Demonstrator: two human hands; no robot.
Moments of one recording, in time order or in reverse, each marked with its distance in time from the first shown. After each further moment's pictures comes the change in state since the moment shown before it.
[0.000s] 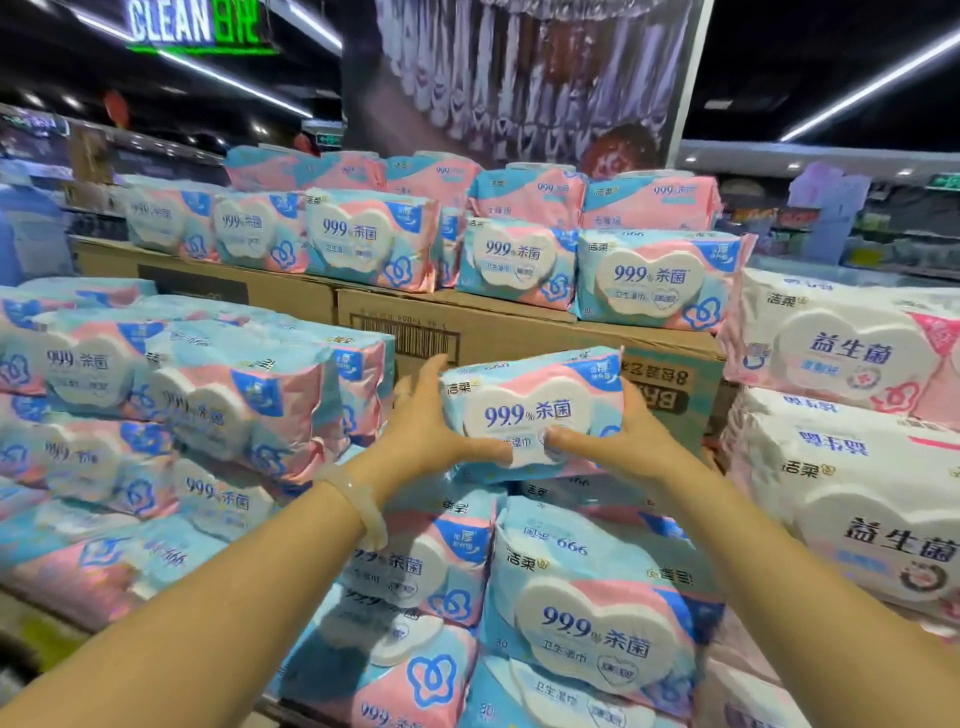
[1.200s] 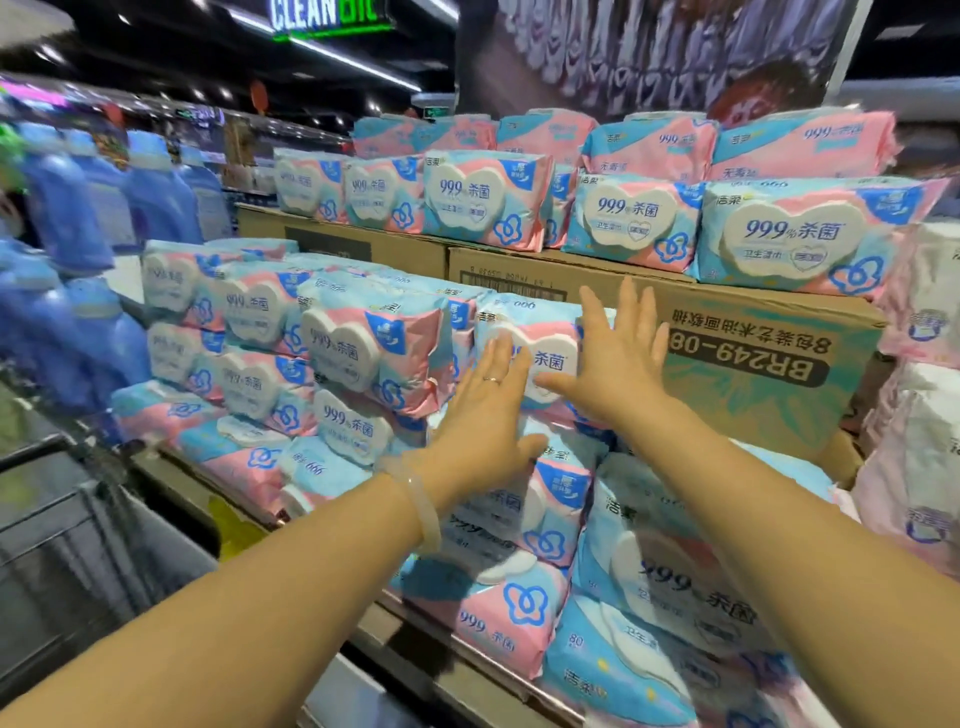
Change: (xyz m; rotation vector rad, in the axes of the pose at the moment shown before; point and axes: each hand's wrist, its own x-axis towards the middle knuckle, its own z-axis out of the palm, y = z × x) left_hand -0.055 -0.027 -0.013 0.445 0.025 0.157; right_hand -0.023 -0.084 0.086 -0.784 0.034 -0.302
